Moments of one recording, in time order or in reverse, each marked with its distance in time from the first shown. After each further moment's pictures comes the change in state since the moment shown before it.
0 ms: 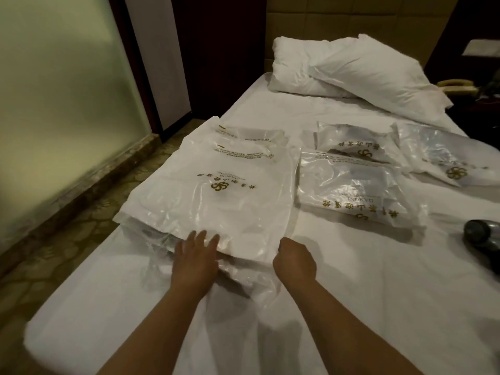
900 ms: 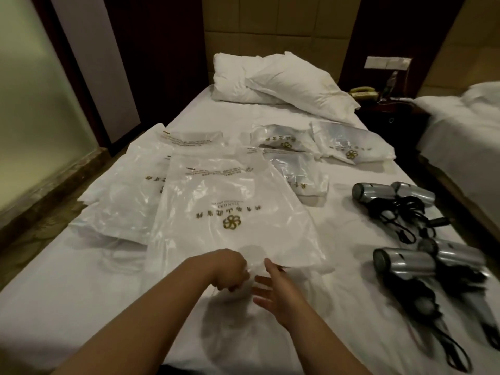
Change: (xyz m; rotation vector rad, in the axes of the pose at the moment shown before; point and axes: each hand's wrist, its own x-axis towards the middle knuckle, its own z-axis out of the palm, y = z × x) left_hand -0.103 0.167 -0.098 -0.109 -0.783 0.422; right_hand -0.156 0.126 -0.022 1.412 -0.251 0.505
